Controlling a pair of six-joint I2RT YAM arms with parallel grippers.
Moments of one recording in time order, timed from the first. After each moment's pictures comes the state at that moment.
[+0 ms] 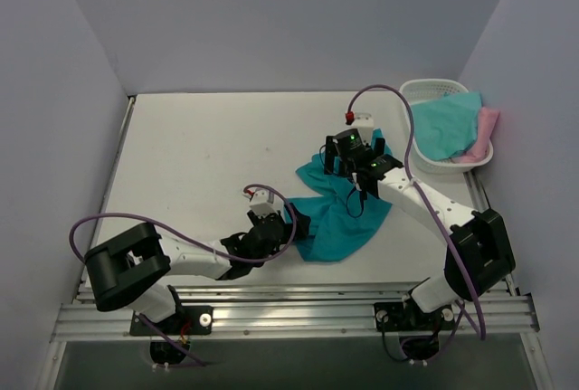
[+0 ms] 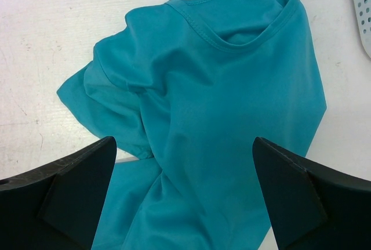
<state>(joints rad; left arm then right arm) -1.10 1.51 0.52 0.55 -0.58 -0.95 0.54 1.49 1.07 -0.36 0.49 0.42</state>
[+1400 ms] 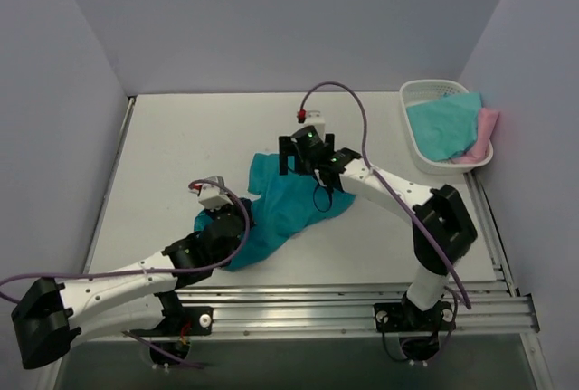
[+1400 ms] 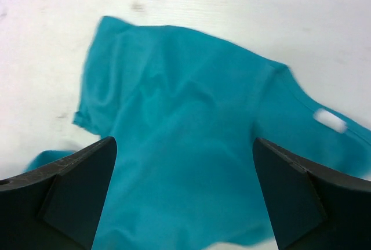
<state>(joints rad) -1.03 0.92 0.50 0.10 -0.86 -0.82 0.70 1.68 1.25 -0.29 0.34 0.47</state>
